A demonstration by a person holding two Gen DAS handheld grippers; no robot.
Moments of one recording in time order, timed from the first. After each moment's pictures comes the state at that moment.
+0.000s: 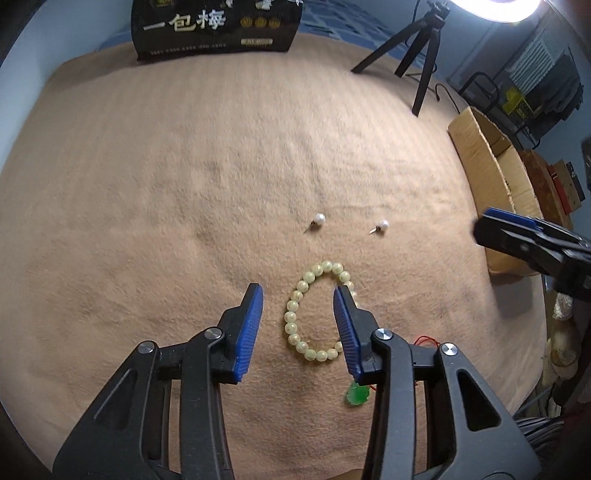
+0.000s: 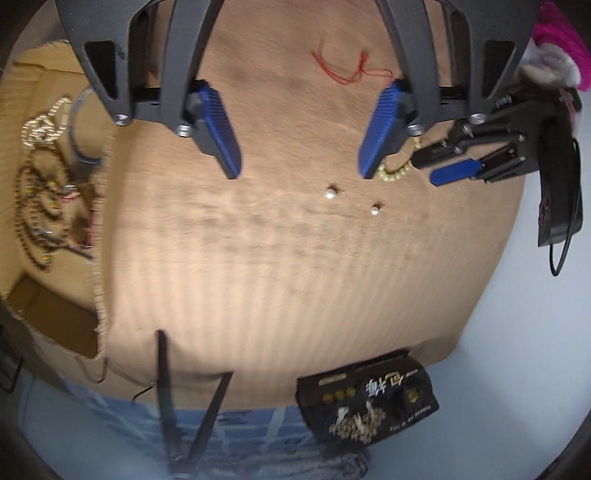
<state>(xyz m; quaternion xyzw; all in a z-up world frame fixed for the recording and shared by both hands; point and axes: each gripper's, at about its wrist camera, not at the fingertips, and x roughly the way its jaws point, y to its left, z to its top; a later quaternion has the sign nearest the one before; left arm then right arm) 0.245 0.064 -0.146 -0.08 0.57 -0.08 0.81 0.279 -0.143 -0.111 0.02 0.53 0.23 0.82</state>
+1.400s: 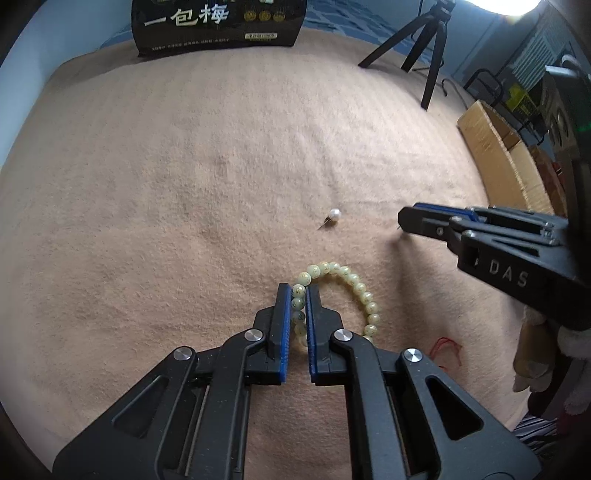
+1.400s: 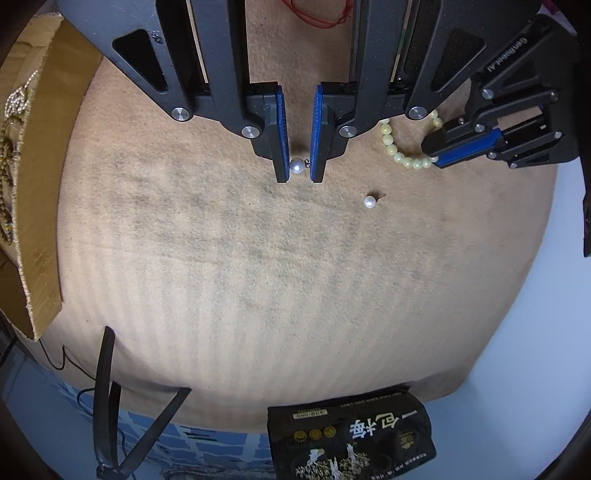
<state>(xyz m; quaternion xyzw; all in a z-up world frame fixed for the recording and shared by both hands) 0.249 0.069 -0.156 -0.08 0.56 -0.08 0.82 0.300 -0.081 -0.146 -0.04 0.54 0.22 0.81</state>
